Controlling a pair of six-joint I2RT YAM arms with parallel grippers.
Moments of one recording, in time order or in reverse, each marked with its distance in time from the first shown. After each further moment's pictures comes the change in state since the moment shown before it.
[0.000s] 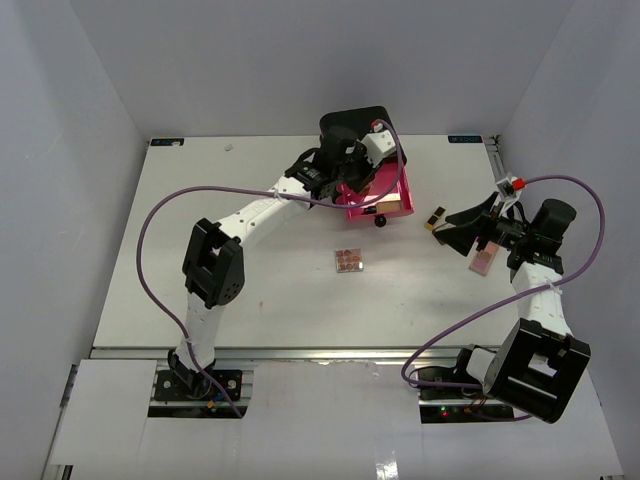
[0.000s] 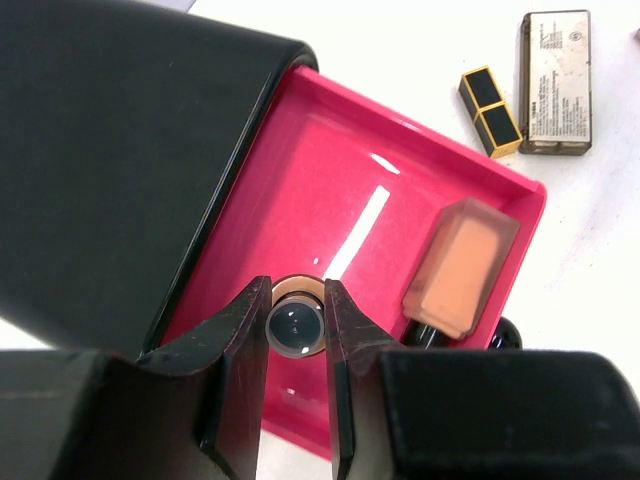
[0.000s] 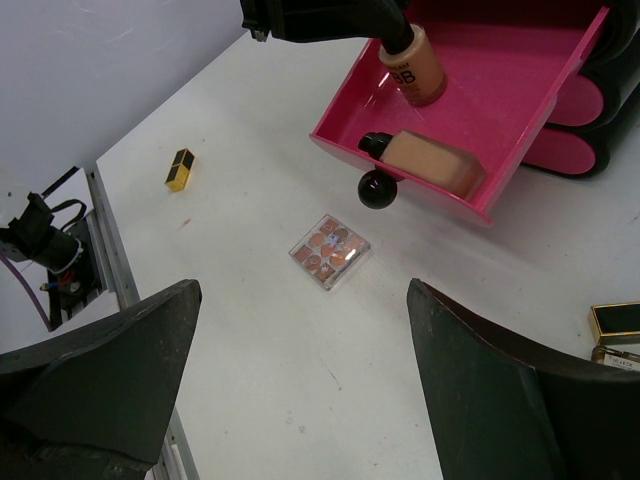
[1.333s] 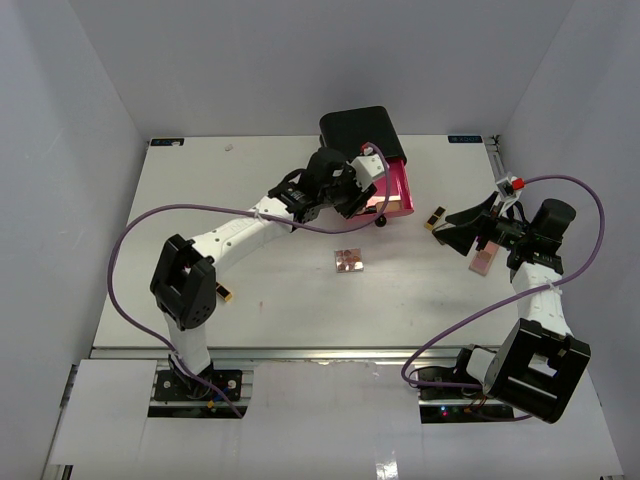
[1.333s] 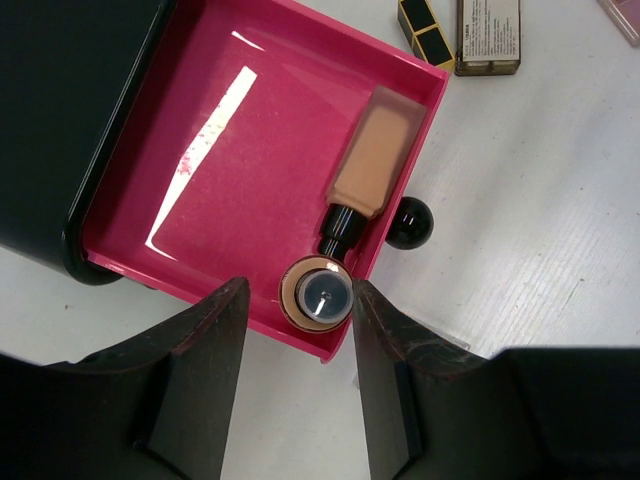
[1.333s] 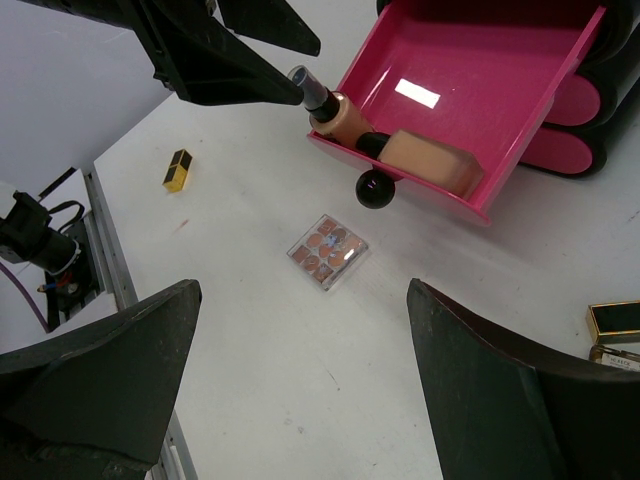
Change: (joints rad) left arm -0.044 -0.244 -0.329 0.042 0.005 -0.002; right arm 0.002 0.000 0.000 0.000 0.007 0.000
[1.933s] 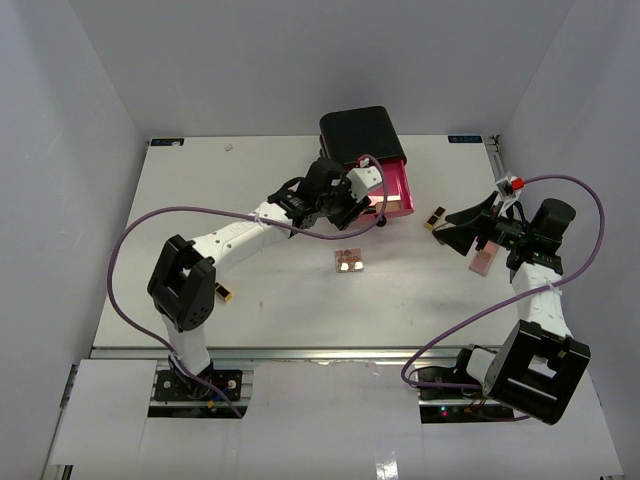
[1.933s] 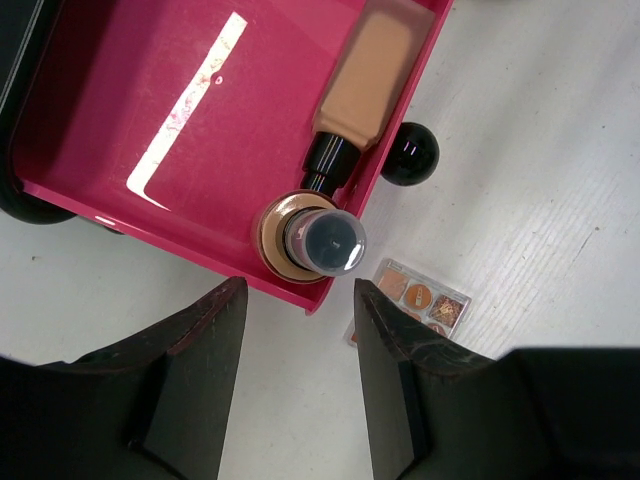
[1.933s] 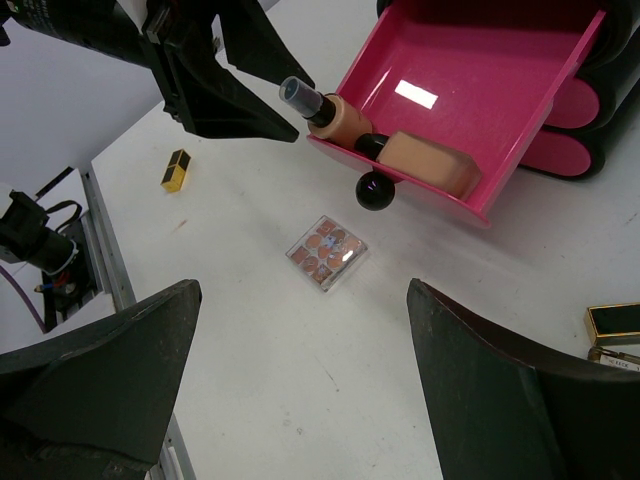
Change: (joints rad) left arm 0.000 -0.026 -0.085 -0.031 -0.026 -0.002; right arm 0.005 -0.008 0.000 0.000 0.007 0.000
